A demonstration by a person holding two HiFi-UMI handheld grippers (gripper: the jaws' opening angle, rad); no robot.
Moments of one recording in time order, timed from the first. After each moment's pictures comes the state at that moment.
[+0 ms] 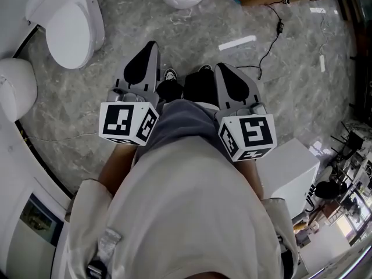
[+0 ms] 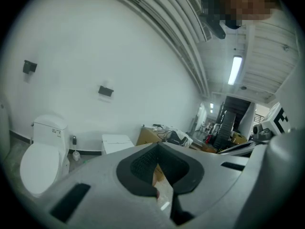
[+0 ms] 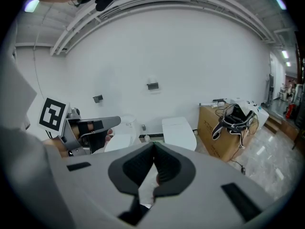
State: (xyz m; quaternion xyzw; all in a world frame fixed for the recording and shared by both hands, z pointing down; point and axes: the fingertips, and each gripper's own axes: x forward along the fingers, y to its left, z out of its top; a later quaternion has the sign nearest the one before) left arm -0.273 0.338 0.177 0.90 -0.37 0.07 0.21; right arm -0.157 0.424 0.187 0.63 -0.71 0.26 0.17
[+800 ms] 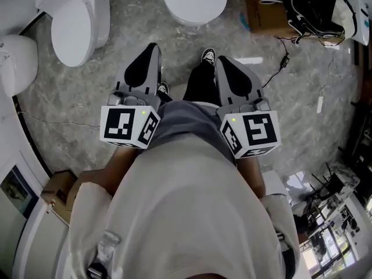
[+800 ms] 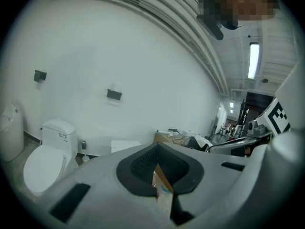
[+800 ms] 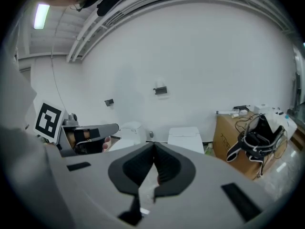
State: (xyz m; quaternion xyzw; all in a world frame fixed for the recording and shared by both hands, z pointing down) left arm -0.167 0.230 0.186 0.85 -0.48 0.07 0.20; right arm -0.037 0.268 0.194 0.54 -0.80 0.23 0.15
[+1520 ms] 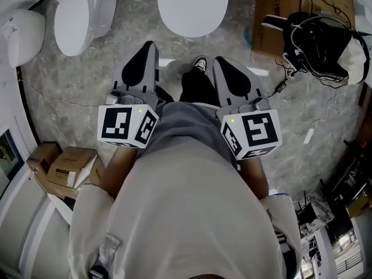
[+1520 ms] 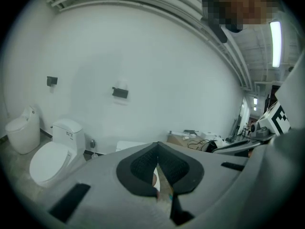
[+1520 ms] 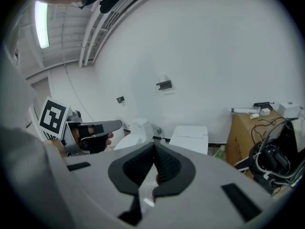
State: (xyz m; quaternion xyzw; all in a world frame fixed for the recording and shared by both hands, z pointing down) left arm -0.040 0.122 0.199 0.78 -0.58 0.09 0.21; right arm 0.094 0.140 0.219 0.42 -0.86 0.25 0.17
